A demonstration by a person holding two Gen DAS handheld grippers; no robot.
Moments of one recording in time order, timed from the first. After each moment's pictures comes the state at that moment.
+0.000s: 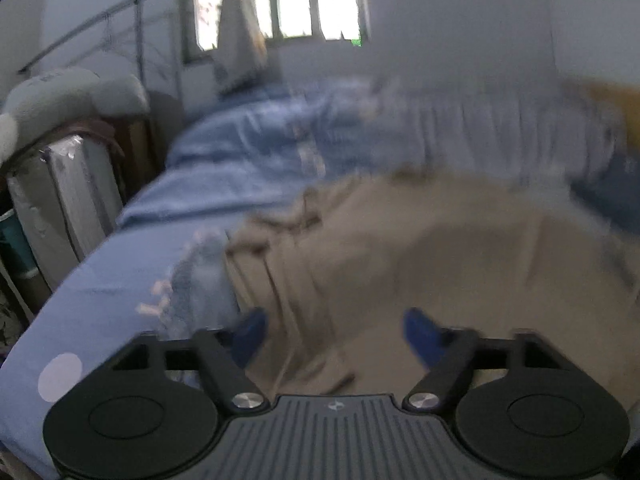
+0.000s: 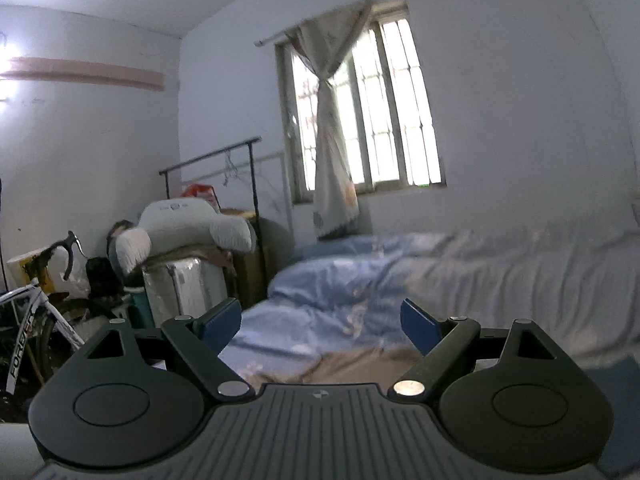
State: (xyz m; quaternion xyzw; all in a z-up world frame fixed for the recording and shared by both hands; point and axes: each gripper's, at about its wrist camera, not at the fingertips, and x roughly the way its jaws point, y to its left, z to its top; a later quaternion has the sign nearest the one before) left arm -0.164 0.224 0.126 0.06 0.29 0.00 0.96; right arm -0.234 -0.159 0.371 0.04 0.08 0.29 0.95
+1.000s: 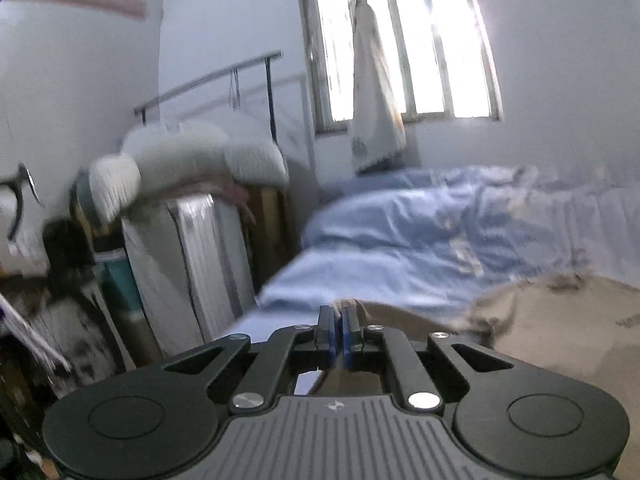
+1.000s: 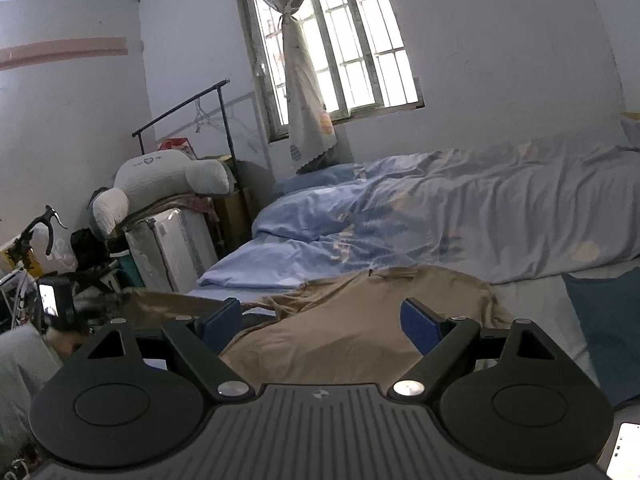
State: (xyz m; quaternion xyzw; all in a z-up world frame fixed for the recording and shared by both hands) left arm -0.161 0.395 0.220 0.04 0.14 0.18 0.97; right arm -0.196 -0.168 0.292 0.07 0.17 0.28 0.94
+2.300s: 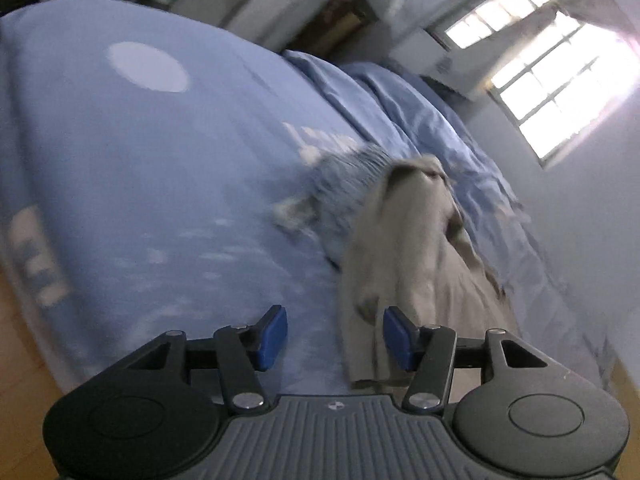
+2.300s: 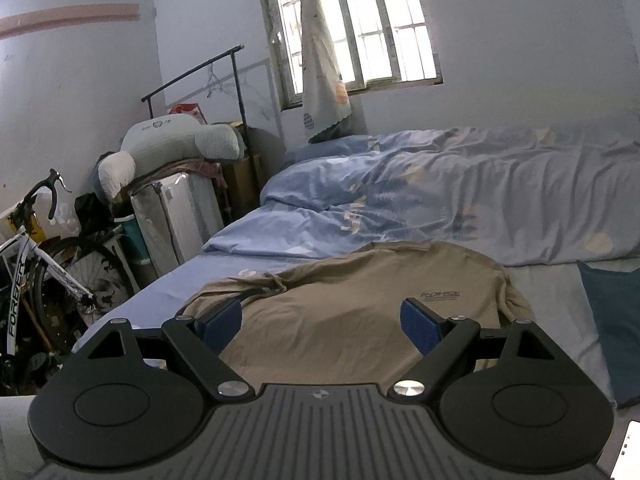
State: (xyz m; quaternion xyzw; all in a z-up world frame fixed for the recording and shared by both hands) left arm -0.207 0.407 0.013 -0.41 0.23 0.09 0.88; right arm -0.189 -0.132 0.281 0.03 0.21 0.29 0.93
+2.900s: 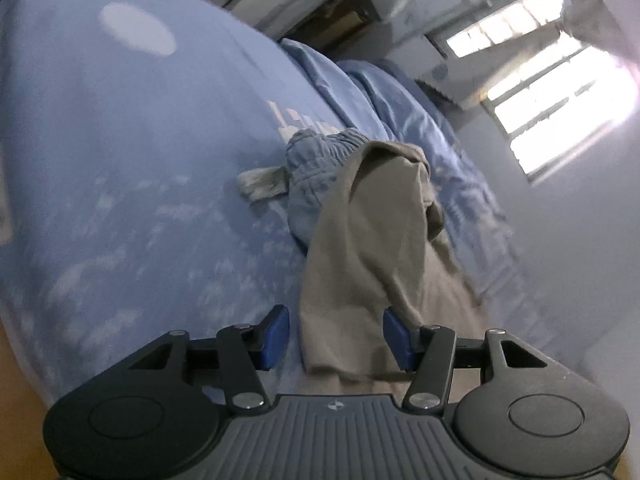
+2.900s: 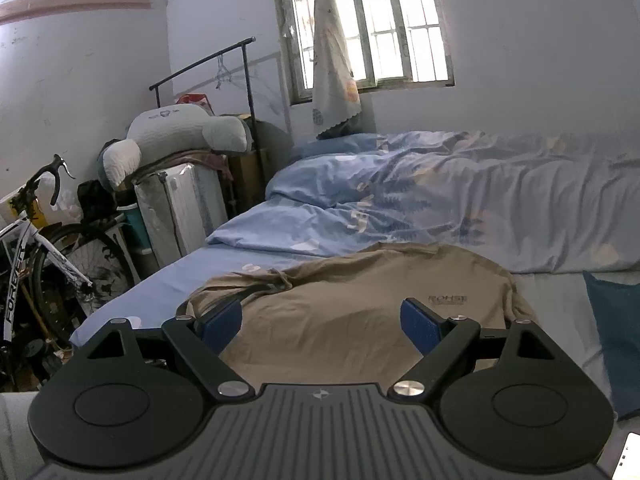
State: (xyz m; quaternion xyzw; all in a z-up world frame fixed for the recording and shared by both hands) left arm -0.209 0.393 -0.006 -0.48 0.19 0.07 0.85; right arm -0.189 -0.113 0.278 0.01 0.21 0.30 0.93
